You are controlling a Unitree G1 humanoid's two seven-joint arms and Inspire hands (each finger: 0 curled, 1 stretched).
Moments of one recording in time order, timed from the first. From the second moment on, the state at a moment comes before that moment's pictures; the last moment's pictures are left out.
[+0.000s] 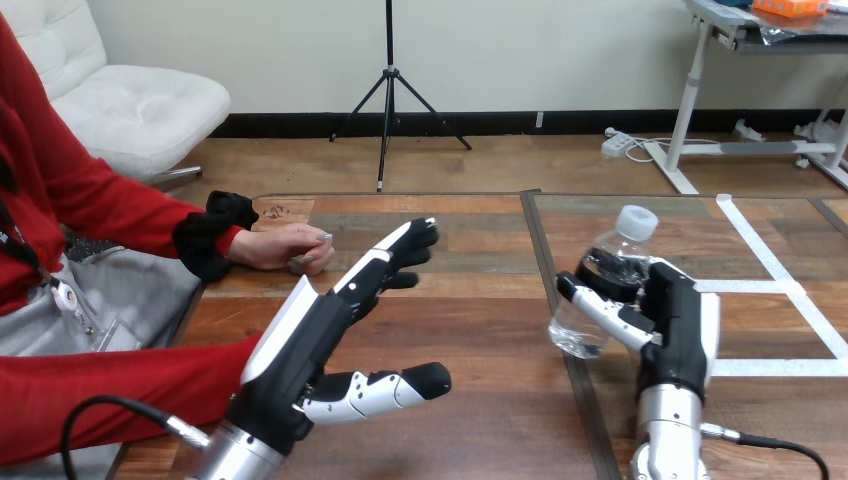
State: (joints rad) left arm 0.01 0.20 -0.06 0.35 0.09 -0.83 -0.32; right arm -0.49 -0.07 -0.17 1.27 -0.04 -0.74 -0.30
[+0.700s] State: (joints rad) left arm 0.01 0.30 -0.03 0.24 0.13 -0.75 -0.30; right arm -0.49 -0.04 -0.18 1.26 -0.01 -0.79 -0.25
